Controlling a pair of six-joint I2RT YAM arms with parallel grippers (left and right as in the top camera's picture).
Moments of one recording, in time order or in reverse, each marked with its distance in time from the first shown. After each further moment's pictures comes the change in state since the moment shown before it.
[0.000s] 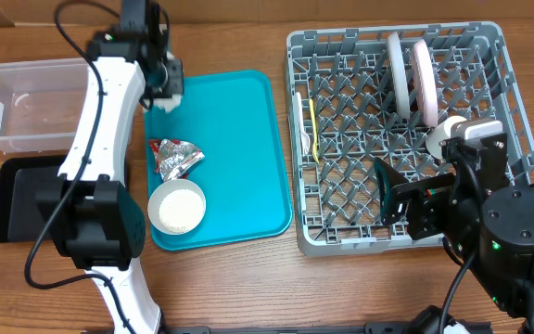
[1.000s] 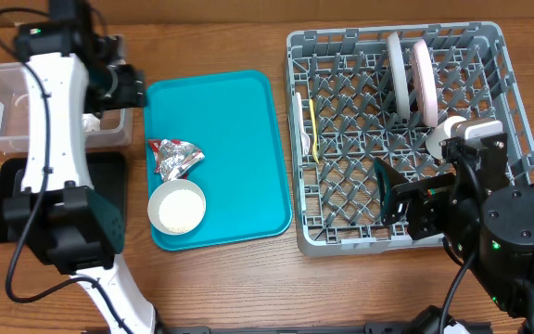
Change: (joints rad) left arm 0.161 -0.005 0.112 -0.300 0.164 0.165; right arm 0.000 0.000 0.000 0.000 0.000 0.000
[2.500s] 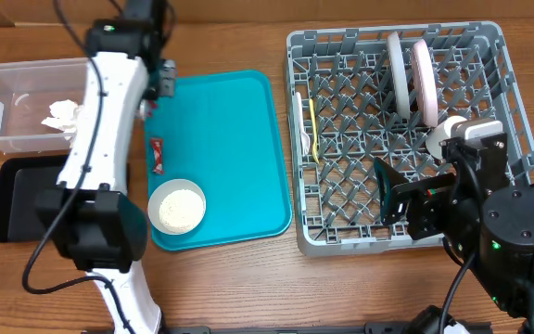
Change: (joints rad) left arm -0.181 -0.007 -0.030 0.144 -0.400 -0.137; right arm 0.000 0.000 0.000 0.000 0.000 0.000
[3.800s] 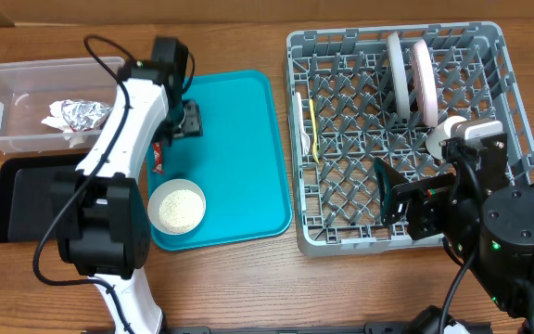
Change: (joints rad) left arm -0.047 -0.036 -0.415 0.198 0.153 -0.227; right arm 0.000 0.000 0.000 0.000 0.000 0.000
